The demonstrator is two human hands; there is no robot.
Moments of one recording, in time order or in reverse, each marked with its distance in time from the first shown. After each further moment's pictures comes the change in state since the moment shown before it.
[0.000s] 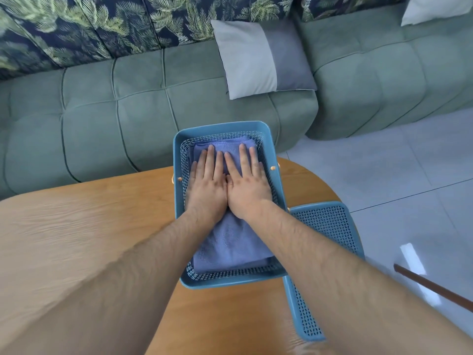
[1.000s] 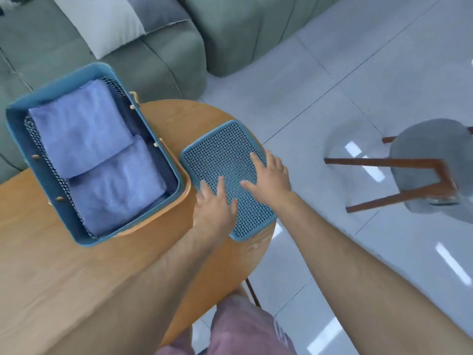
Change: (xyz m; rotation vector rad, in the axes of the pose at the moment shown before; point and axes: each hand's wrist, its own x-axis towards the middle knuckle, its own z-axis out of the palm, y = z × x) left_hand -0.177 0.211 0.012 -0.207 -0.533 0.151; right_hand -0.240 0.209 0.061 0.226 -0.124 0.538
